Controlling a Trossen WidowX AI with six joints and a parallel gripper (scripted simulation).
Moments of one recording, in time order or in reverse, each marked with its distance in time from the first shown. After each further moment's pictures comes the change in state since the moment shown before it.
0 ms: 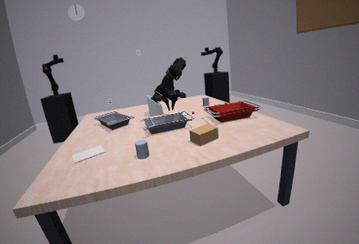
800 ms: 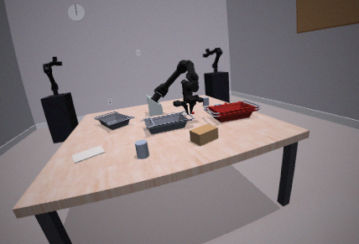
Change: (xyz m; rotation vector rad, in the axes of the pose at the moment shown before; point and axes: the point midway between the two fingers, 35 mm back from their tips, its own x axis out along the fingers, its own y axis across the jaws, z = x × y) arm 0.050 0.124 -0.019 -0.017 -0.027 0.040
